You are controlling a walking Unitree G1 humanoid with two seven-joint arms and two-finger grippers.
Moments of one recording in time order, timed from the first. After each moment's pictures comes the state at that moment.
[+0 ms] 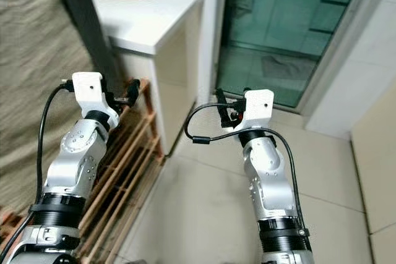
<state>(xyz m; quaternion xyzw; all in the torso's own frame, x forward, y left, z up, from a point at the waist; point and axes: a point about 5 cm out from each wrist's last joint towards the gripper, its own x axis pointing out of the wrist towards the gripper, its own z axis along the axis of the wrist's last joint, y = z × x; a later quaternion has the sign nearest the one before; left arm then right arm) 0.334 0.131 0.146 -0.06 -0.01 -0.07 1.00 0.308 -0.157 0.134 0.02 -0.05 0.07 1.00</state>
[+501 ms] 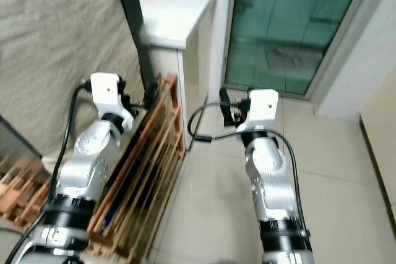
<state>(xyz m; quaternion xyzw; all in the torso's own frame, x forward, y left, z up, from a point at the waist) 0.333 0.113 0.149 -0.07 -0.03 -0.13 0.99 0.306 -0.167 0.130 0.03 -0.04 0.05 1.00</state>
